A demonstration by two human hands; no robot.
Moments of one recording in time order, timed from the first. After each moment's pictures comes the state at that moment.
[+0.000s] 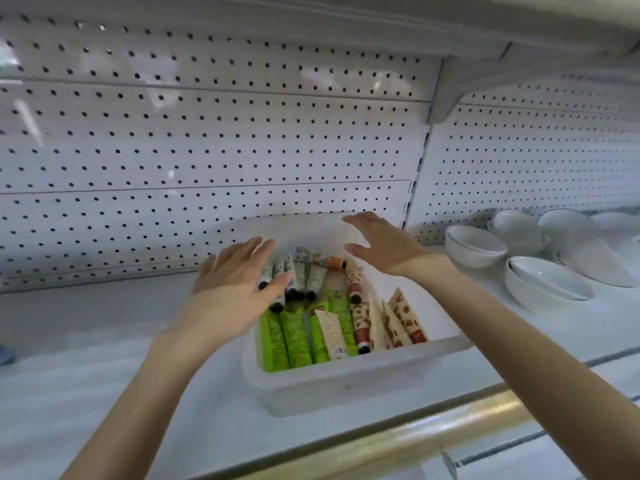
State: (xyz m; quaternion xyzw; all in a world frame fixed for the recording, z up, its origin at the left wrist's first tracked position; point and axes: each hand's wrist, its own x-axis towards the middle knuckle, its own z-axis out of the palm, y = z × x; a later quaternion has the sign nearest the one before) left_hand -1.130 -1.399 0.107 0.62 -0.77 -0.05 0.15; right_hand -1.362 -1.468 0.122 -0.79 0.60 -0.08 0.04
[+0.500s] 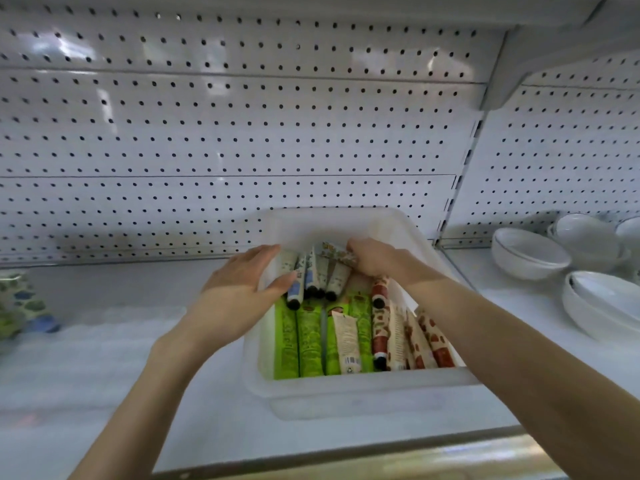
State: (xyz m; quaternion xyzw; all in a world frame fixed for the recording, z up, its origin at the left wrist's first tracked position) left_hand -1.129 -1.393 0.103 0.64 -0.72 -0.15 0.22; right_hand -1.332 -1.558 0.054 -0.78 0.61 0.08 0.09
